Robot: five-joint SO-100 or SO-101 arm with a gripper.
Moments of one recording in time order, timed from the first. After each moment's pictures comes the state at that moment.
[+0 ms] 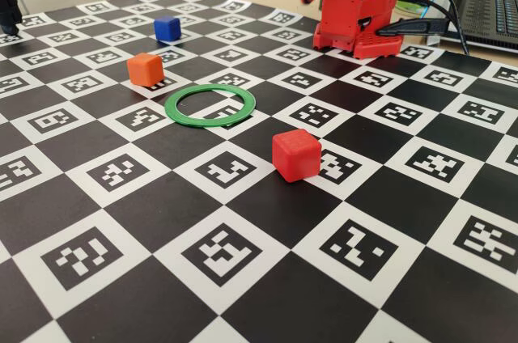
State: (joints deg) arm -17.4 144.4 127.6 85.0 -38.7
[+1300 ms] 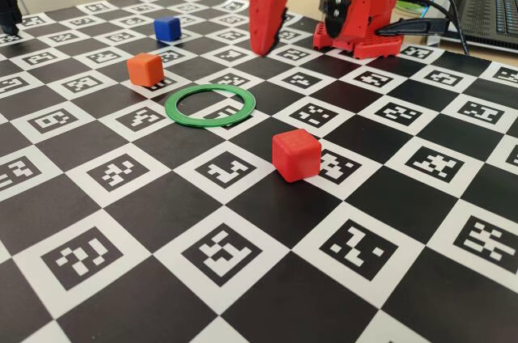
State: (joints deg) arm -24.0 67.0 60.2 94.8 24.3
